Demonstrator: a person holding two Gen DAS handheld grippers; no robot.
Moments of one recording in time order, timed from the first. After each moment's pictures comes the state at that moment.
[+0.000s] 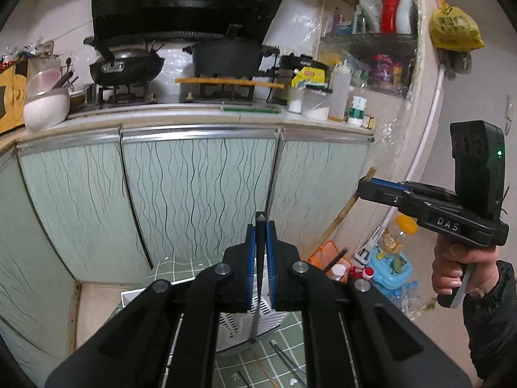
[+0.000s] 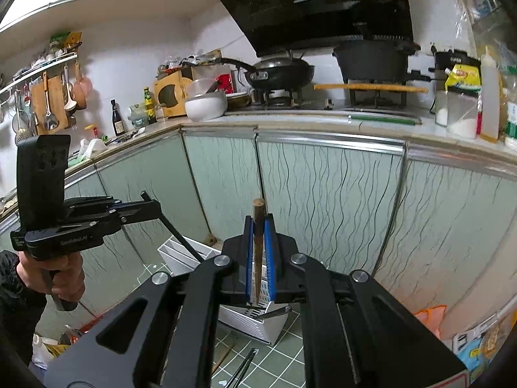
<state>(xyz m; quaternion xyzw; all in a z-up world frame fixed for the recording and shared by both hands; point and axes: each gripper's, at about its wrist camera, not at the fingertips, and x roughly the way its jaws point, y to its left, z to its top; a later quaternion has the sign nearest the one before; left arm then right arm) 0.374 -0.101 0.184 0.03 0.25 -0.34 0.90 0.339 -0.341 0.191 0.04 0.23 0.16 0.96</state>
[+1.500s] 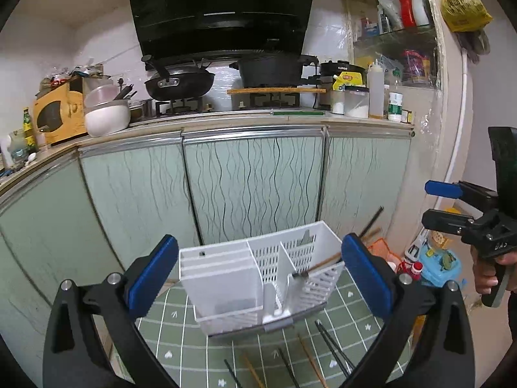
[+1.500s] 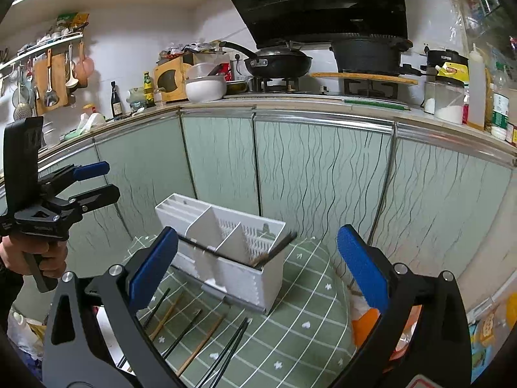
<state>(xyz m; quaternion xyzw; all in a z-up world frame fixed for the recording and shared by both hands) 0.296 -0.065 0.156 0.06 0.20 -0.22 0.95 0.262 -0.329 0.150 0.01 0.23 0.13 0.96</state>
